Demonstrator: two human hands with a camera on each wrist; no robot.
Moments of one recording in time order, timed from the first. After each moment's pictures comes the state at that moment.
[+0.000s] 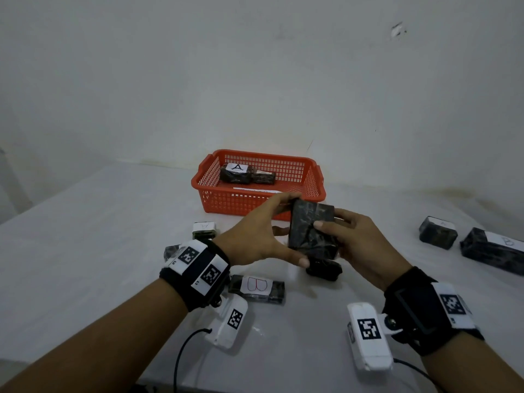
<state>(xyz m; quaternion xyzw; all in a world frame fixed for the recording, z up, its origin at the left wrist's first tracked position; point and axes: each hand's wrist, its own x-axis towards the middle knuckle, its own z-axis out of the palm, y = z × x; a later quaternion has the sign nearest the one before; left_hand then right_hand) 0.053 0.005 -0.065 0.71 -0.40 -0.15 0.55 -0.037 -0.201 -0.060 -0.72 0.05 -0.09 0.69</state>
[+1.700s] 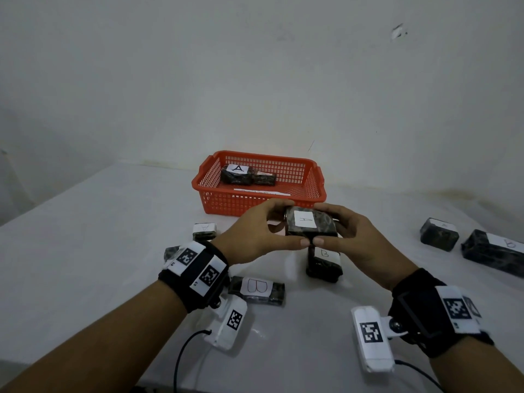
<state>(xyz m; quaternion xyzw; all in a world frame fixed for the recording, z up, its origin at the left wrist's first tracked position) 0.053 0.008 -0.062 0.74 -0.35 -0.12 0.56 -0.038 -0.215 -0.063 -0.78 -0.06 -0.09 0.61</state>
